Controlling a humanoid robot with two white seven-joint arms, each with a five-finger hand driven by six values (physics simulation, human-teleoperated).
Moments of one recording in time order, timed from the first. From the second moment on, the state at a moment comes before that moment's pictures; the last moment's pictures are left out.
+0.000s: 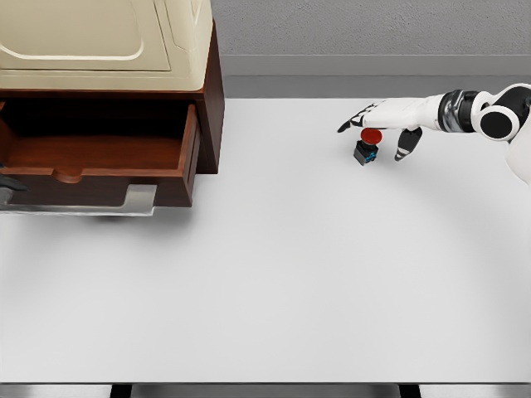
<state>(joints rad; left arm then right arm) -0.59 1.71 -0.84 -1.72 0.65 -0.61 -0.61 -1.04 -0.51 0.85 -0.82 0.50 -0.61 0.61</state>
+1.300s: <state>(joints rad) -0.62 1.75 -0.79 -1.76 0.66 -0.61 -0.61 -1.04 -0.49 0.86 -0.79 0.49 -0.61 0.61</state>
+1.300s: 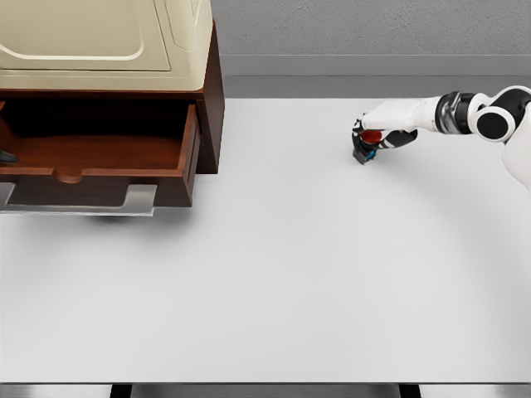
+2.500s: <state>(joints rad) -0.62 1.75 -0.79 -1.76 0.63 -0.61 -0.61 -1.12 -0.40 0.84 -1.18 0.31 -0.62 0.61</state>
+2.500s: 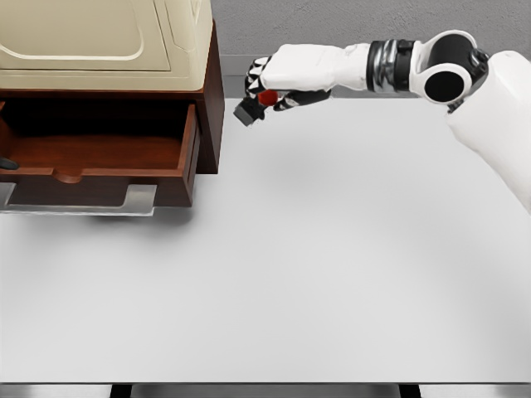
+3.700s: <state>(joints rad) -0.62 1.75 -0.80 -1.76 0.61 -0.61 -0.61 -1.27 -0.18 0.98 -1.25 0.27 -0.61 0.61</state>
